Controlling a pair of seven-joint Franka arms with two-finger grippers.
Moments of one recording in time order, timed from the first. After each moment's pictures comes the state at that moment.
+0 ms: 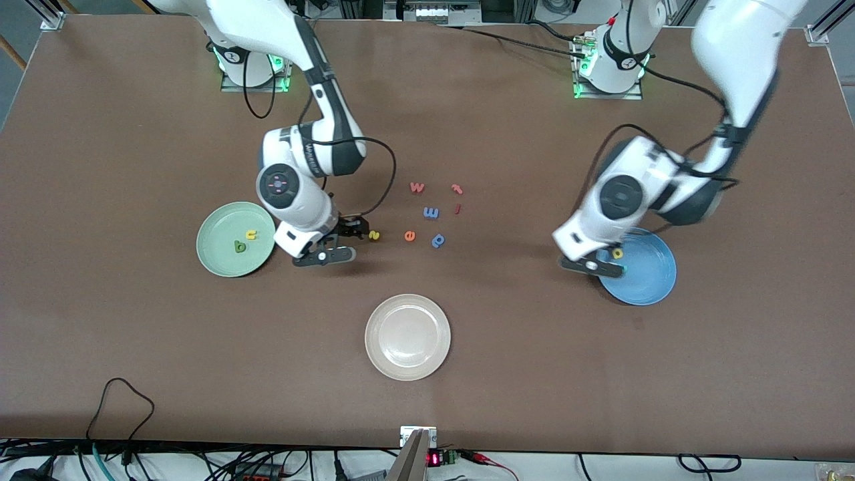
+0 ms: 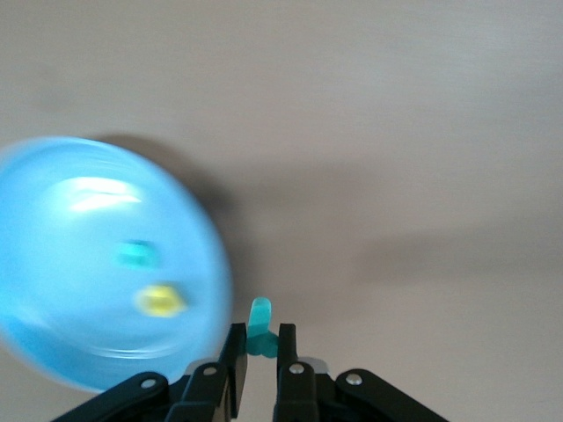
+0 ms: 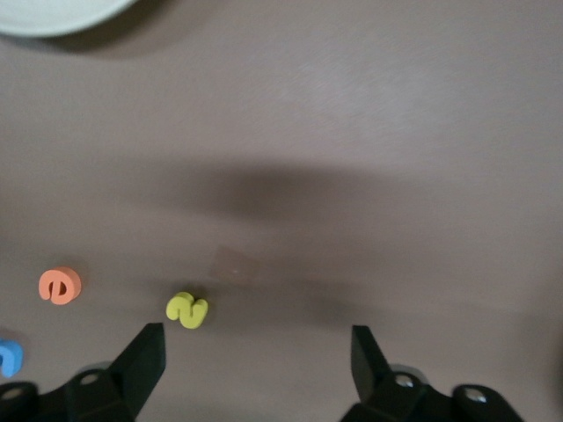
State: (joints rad) left arm 0.30 0.50 -0.60 -1.87 0.46 2.08 -0.31; right arm 1.02 0.64 -0.56 -1.78 0.53 2.24 0.06
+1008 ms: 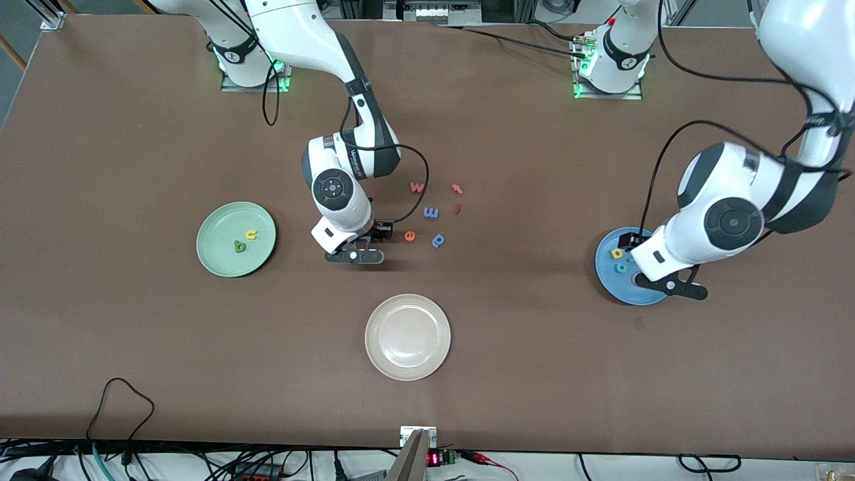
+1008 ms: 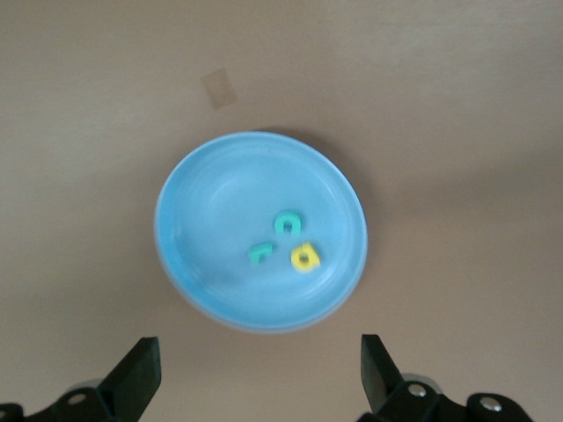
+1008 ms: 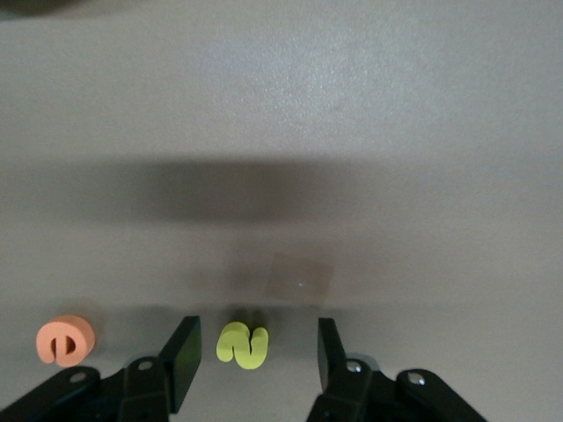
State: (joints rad) left arm 0.47 0.50 -0.76 -1.61 0.45 1.70 -0.17; right arm 1.06 0.76 -0.53 -1.71 0.54 2.26 0.30
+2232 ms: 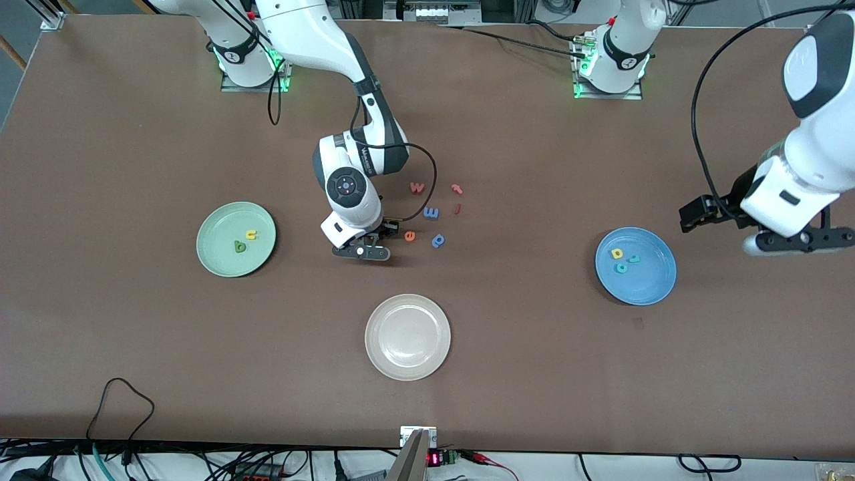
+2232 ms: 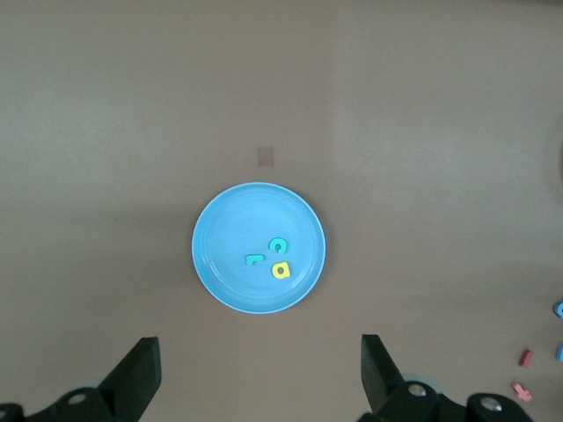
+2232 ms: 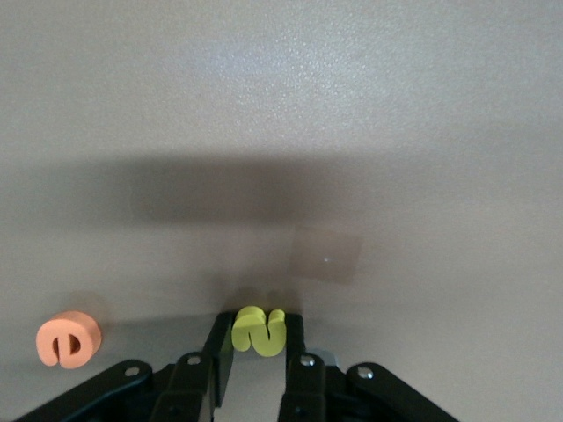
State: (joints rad) left arm -0.09 0.11 0.01 -1.64 0.01 1.78 -0.17; right arm 1.09 0.78 -0.52 -1.70 0.54 2.26 0.38
